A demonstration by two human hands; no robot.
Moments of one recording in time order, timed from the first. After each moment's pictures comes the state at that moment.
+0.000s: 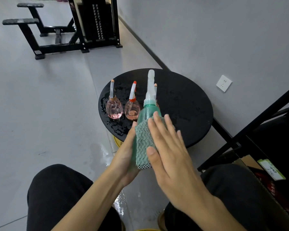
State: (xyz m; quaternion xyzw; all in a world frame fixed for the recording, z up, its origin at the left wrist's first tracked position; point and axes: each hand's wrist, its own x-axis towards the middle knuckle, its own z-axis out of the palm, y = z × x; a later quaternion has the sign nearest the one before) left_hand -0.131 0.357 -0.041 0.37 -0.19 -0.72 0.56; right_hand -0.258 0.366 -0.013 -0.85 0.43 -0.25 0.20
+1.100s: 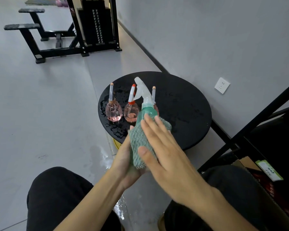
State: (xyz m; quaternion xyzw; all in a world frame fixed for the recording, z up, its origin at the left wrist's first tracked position) left_hand -0.135 0.356 -0.044 0.35 -0.12 -0.74 0.56; right_hand -0.259 0.359 0.003 -0.86 0.41 -0.19 0.26
